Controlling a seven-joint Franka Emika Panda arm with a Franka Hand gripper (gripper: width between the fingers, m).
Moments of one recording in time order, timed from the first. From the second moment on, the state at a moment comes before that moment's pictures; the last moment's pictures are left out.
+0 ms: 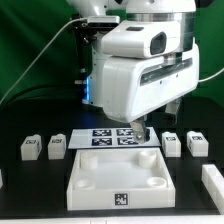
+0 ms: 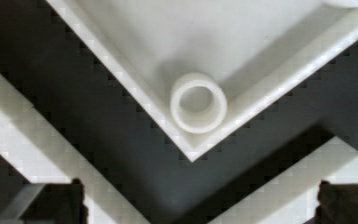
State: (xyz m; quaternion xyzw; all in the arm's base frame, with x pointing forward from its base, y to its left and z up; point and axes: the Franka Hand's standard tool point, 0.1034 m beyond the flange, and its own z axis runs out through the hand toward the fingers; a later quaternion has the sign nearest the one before) arm 0.566 0.053 0.113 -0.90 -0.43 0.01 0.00
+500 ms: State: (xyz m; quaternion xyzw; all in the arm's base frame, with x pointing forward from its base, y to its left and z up) arm 0.566 0.053 0.113 -0.90 -0.43 0.01 0.00
